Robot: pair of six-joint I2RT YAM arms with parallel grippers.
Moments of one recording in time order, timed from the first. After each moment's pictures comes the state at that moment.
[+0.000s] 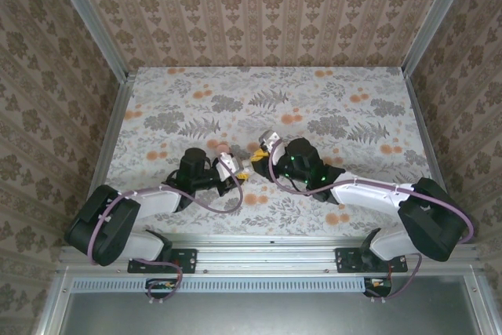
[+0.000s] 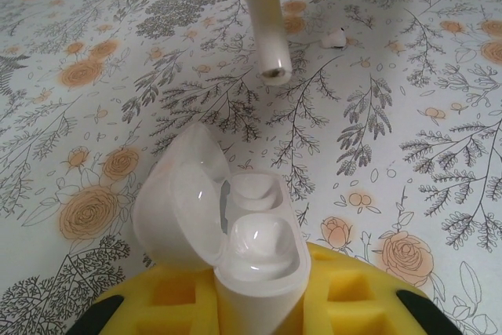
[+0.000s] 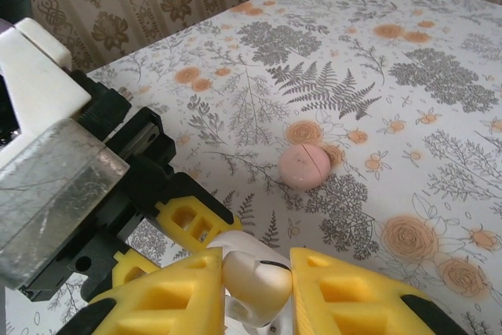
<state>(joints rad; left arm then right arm) -0.57 1.36 0.35 0.52 0.61 0.41 0.78 1.39 0.67 0.37 -0.16 0.07</state>
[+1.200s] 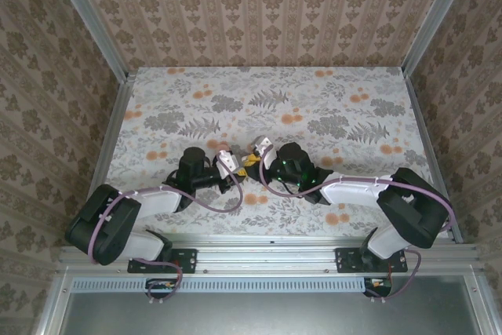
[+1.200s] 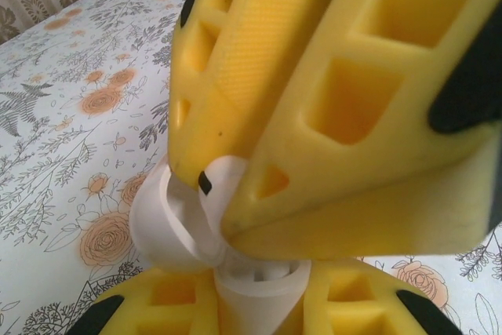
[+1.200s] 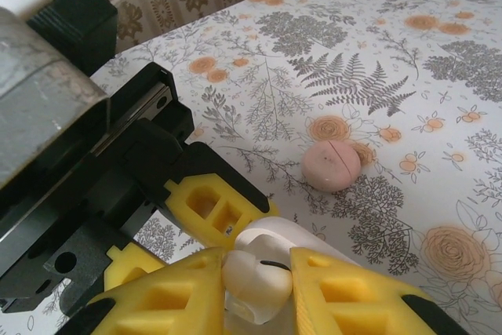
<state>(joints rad) -0.57 1.36 0.35 0.60 0.61 0.38 0.81 1.52 0.67 0.51 -0.17 0.07</state>
